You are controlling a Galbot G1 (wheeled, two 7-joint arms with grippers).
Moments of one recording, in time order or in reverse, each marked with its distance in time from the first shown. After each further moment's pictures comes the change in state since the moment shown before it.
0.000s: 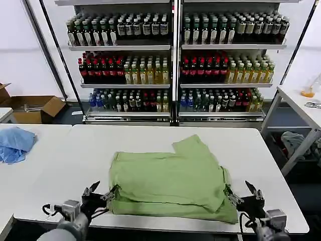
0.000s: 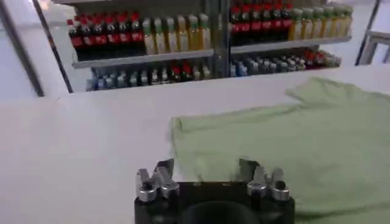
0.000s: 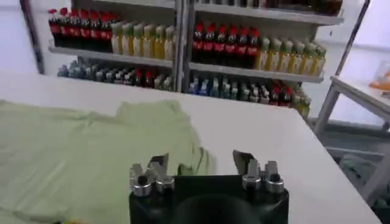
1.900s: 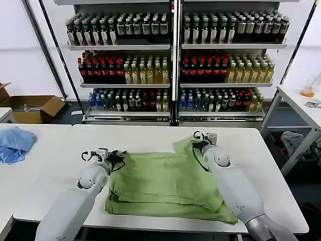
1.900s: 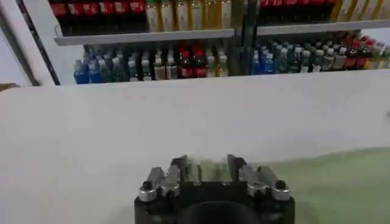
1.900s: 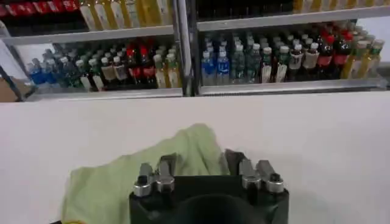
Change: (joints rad) left arm -0.666 -0.107 0.336 0.689 -0.068 0.049 0.051; right arm 1.079 0.274 -0.525 -1.137 0.162 -0.081 0.017
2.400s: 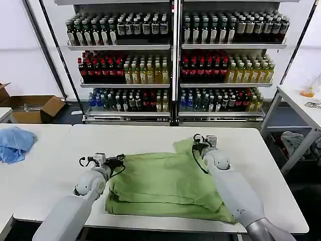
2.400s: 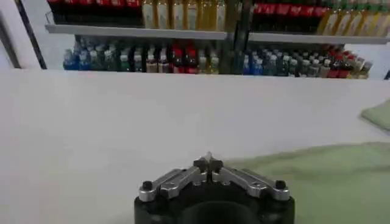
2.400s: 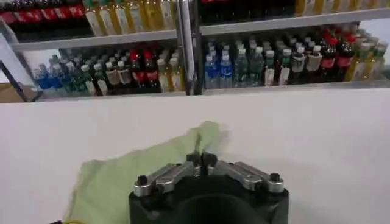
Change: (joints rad) left arm 0.082 0.019 -0.058 -0.091 -0.083 -0.044 0.009; right arm -0.046 -0.020 0.003 0.053 -0.004 0.060 -0.012
